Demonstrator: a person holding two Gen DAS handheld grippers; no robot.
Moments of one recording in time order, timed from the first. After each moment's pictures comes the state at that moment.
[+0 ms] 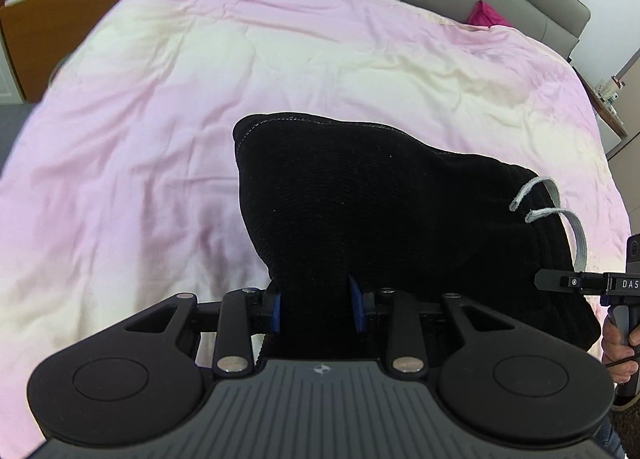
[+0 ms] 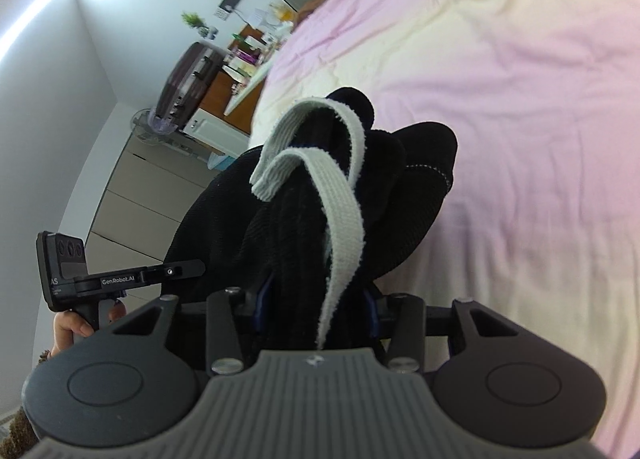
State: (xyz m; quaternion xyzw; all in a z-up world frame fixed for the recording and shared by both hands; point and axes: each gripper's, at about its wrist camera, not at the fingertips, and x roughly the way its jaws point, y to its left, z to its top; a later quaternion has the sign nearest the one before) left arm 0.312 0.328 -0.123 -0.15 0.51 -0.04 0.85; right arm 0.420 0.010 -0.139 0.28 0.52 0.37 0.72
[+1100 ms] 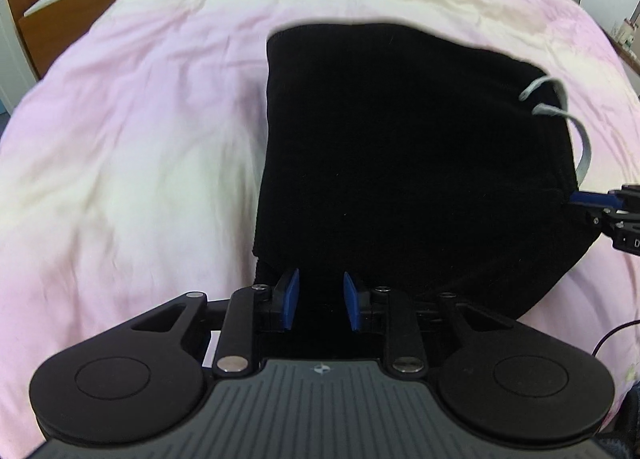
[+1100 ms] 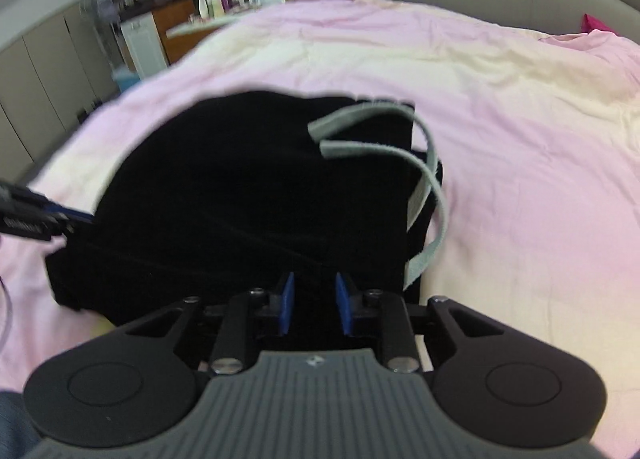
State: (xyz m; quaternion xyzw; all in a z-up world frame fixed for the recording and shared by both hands) left arm 0.213 0.310 -0.206 -0.06 0.51 0.00 0.86; right arm 0.315 0.067 -0.184 -0.07 0.43 0.30 0.85
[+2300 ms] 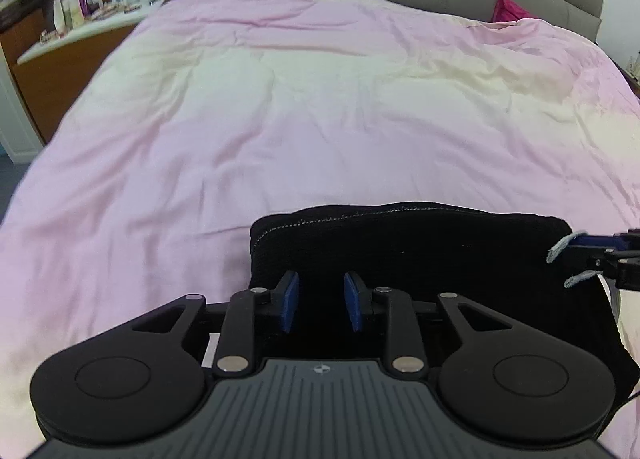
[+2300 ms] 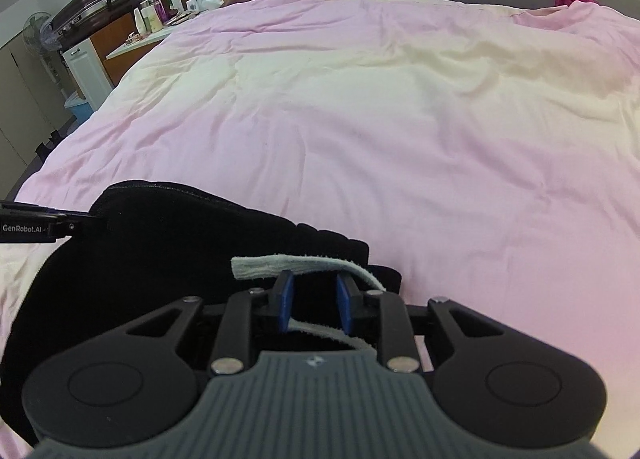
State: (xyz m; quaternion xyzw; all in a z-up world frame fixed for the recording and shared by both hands) left arm 0.347 0.317 -0.152 -0.04 0.45 0.01 0.89; right arm 0.473 0.086 -0.185 -0.01 0.46 0.24 0.85
